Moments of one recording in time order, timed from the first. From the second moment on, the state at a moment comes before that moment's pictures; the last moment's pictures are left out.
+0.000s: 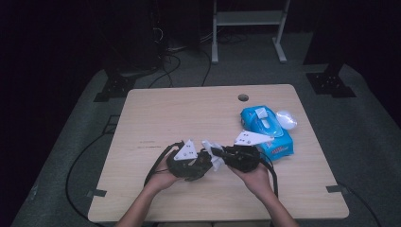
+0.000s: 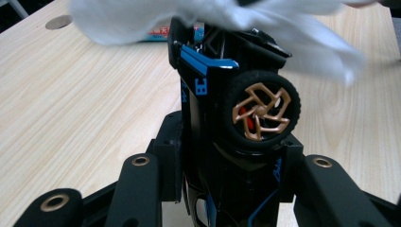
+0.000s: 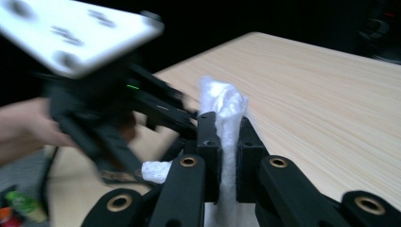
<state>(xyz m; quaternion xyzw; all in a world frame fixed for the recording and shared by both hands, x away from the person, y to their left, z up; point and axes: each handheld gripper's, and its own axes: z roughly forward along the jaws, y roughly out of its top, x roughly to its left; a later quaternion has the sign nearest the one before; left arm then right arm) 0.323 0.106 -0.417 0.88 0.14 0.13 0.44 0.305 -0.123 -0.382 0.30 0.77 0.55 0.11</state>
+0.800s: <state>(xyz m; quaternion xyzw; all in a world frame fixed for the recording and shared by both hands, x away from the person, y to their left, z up) 0.324 0.115 -0.415 0.86 0.15 0.12 0.47 0.321 -0.144 -0.405 0.35 0.75 0.56 0.08</state>
